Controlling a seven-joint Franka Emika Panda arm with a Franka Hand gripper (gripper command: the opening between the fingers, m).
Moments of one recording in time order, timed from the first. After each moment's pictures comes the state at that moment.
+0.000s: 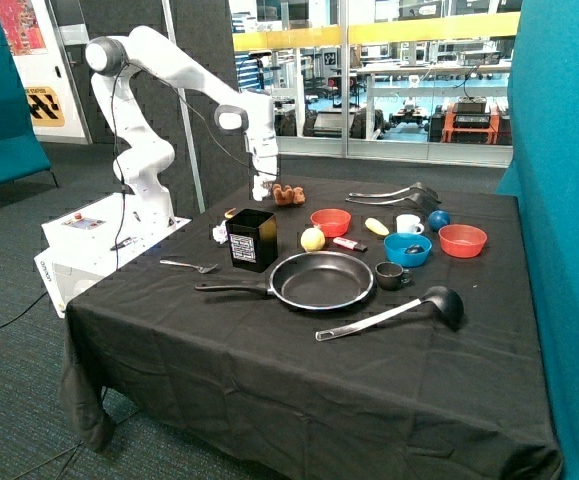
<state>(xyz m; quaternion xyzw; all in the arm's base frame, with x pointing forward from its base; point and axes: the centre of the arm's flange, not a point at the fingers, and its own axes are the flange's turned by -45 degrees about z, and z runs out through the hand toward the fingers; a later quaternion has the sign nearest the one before) 0.417 0.086 0.378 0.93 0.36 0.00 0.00</state>
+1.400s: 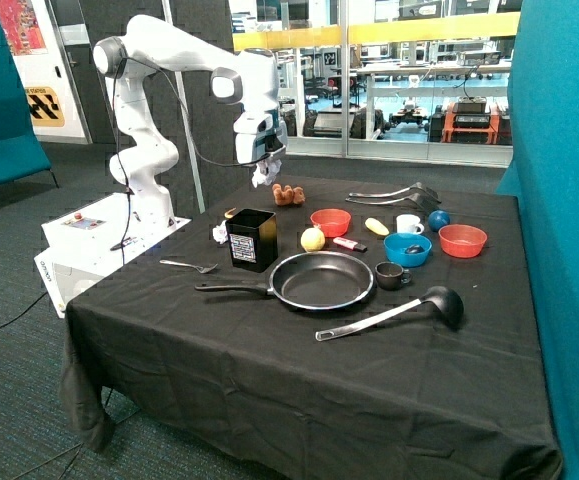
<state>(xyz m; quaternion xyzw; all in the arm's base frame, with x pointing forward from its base) 0.521 -0.082 0.484 1.00 -0.01 0.00 0.00</state>
